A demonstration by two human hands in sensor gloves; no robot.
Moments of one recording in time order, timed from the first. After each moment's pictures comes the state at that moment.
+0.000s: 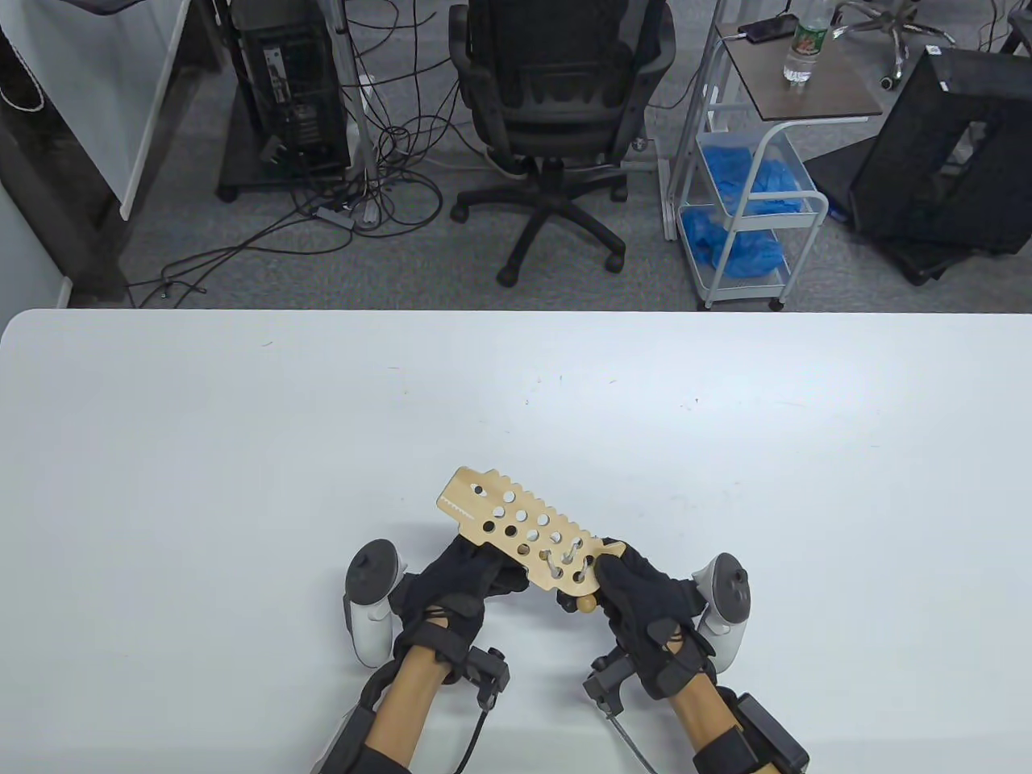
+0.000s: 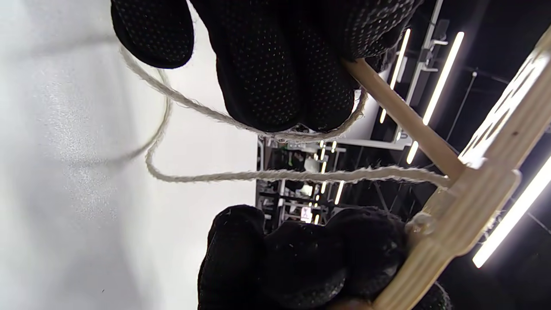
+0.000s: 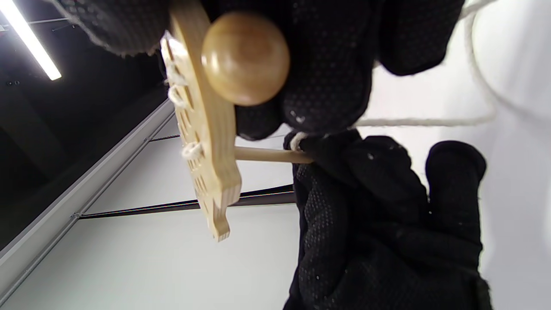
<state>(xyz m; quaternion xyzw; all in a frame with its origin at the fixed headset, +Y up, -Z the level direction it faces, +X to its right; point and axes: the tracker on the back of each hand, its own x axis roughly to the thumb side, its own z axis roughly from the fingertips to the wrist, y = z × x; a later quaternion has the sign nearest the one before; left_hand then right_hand) -0.134 -0.778 -0.276 -0.13 -0.04 0.72 0.68 0.132 -0.770 -0.264 0.09 0.04 0.58 0.81</state>
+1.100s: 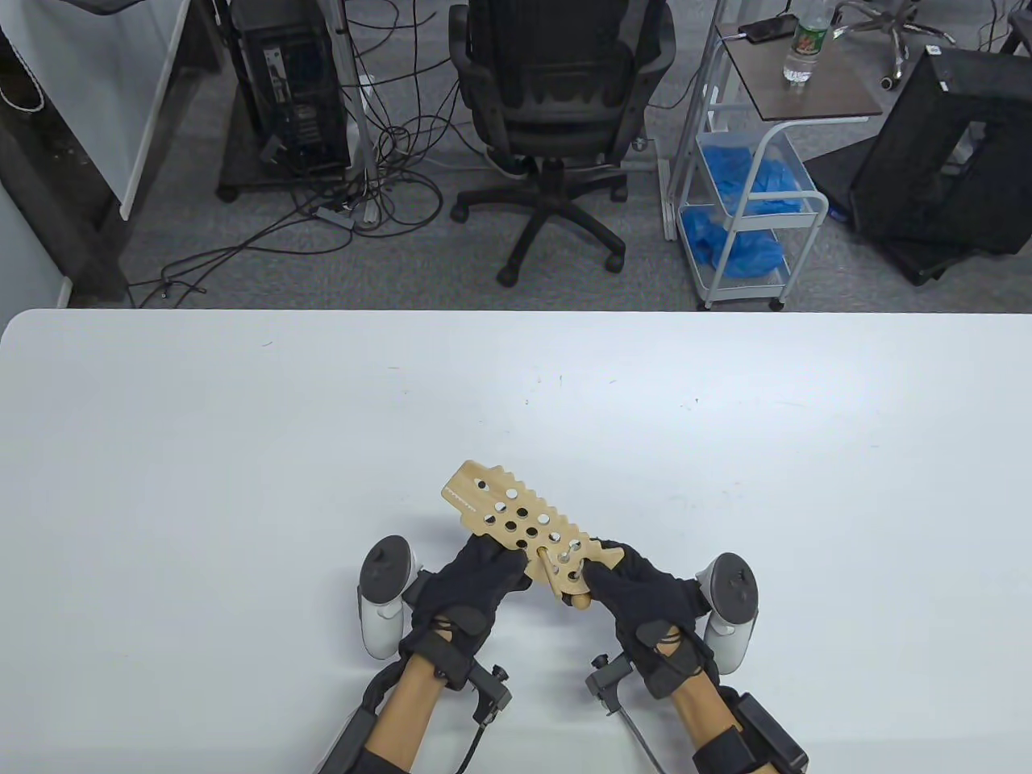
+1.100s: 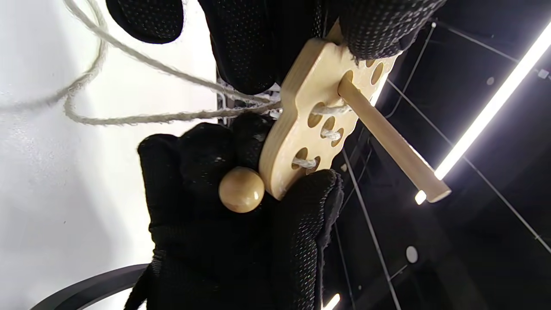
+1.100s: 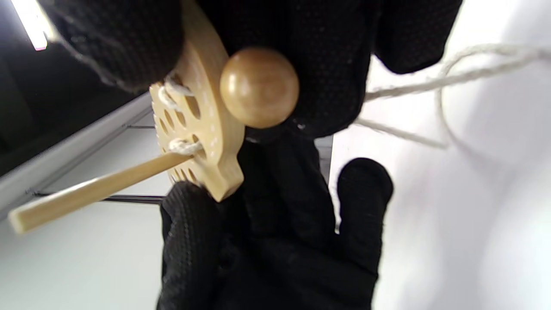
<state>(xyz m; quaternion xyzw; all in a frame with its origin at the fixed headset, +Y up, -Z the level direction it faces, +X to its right) -0.120 -0.761 -0.273 -0.14 -0.15 0.72 0.66 0.137 -0.768 -0.264 0.09 0.02 0.67 0.73</state>
